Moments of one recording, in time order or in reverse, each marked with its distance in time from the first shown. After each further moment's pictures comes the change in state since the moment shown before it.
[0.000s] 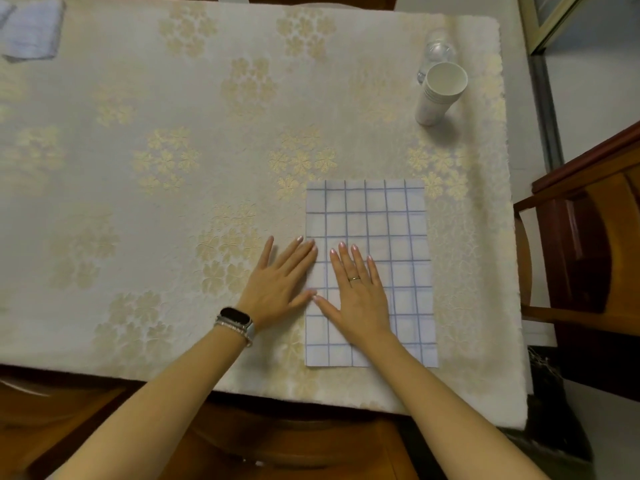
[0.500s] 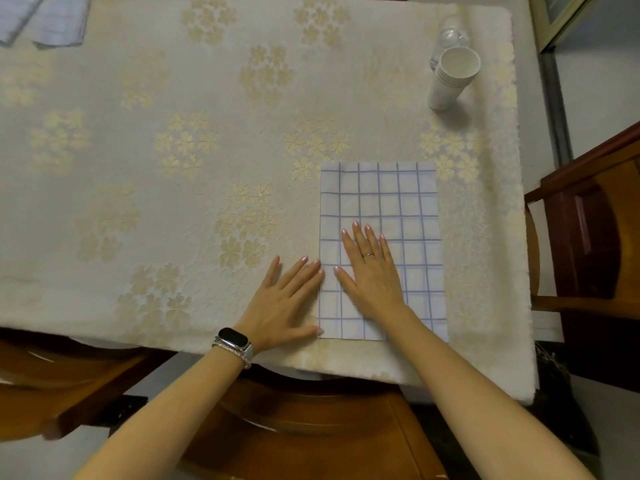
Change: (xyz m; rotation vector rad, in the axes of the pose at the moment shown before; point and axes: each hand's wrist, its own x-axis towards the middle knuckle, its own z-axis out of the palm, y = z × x) left_hand -0.077 0.026 0.005 -0.075 -0.061 0.061; right_hand -0.005 0.003 -0.001 0.015 0.029 -0.052
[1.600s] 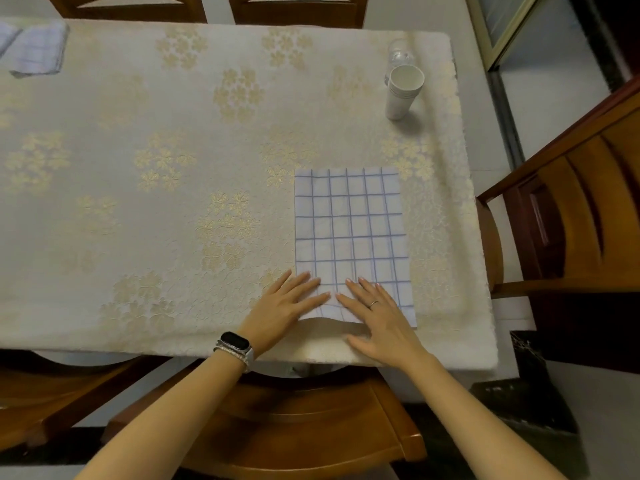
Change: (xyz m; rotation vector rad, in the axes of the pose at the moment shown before) left_hand 0.003 0.035 0.006 0.004 0.148 0.169; right_hand -0.117 0.024 -0.011 0.144 -0.114 -0.132
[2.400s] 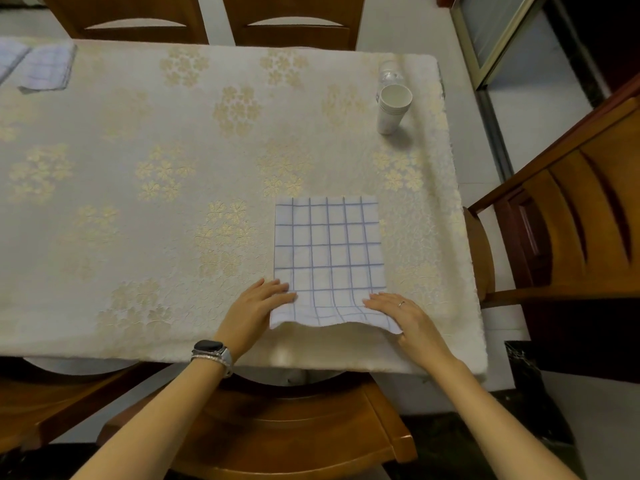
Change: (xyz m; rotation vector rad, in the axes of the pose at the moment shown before) left_hand -0.018 -0.015 -0.013 -0.246 0.172 -0.217; right_hand -0.033 0.034 -0.034 0.261 0.159 0.099
